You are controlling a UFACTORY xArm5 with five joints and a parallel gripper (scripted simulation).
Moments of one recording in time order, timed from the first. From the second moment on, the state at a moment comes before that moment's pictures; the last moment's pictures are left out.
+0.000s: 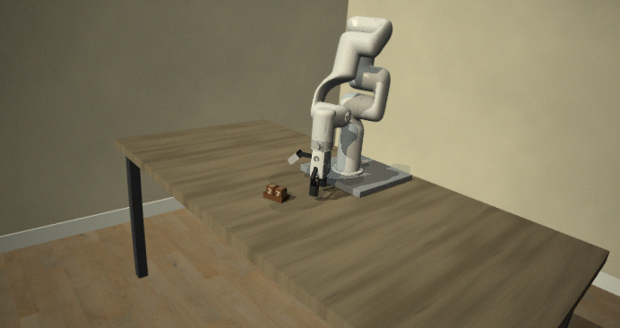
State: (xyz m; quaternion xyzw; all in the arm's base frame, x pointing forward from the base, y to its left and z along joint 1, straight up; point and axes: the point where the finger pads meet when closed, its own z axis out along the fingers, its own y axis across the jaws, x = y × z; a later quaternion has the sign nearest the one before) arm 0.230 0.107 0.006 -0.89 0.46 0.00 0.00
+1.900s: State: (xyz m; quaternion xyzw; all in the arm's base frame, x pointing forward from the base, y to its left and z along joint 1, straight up) arm 0.276 0.123 0.044 -0.89 0.46 0.00 0.00
